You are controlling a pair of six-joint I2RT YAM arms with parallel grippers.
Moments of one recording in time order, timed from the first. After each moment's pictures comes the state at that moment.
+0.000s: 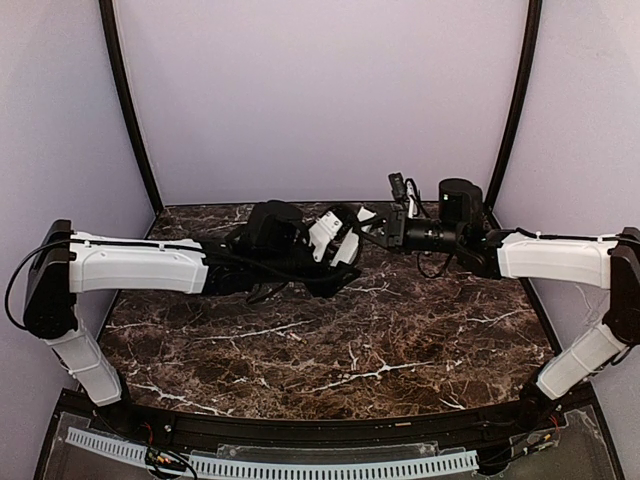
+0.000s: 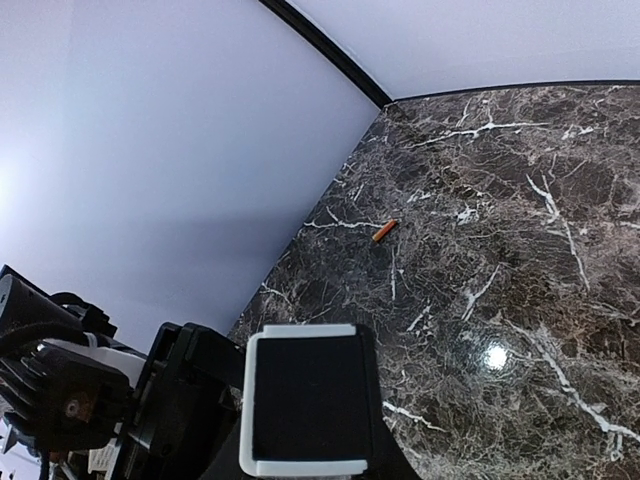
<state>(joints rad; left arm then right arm) -0.99 1.67 1.20 0.04 0.04 0.03 0.63 1.46 0.92 0.32 -0.57 0.70</state>
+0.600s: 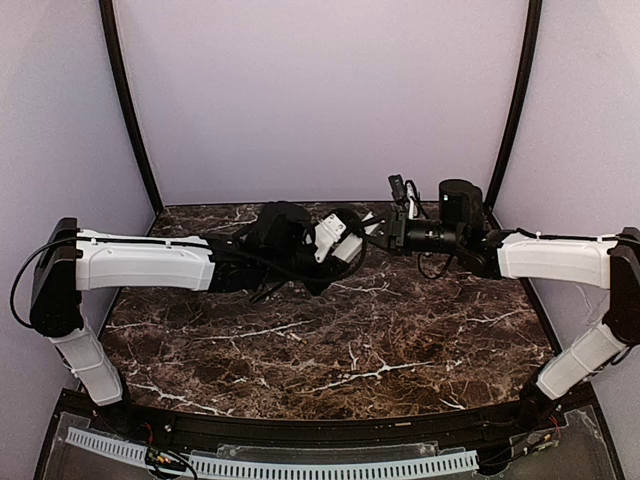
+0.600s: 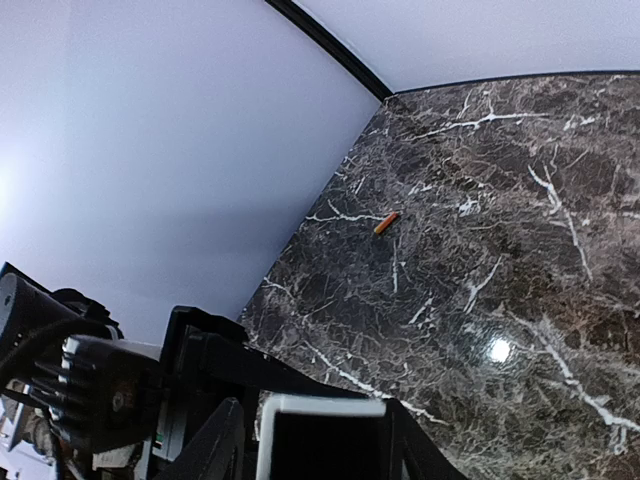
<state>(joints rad) -1.00 1.72 1.25 -0.05 -0.11 0.11 0.63 1.46 0.92 0.31 -0.58 0.71</state>
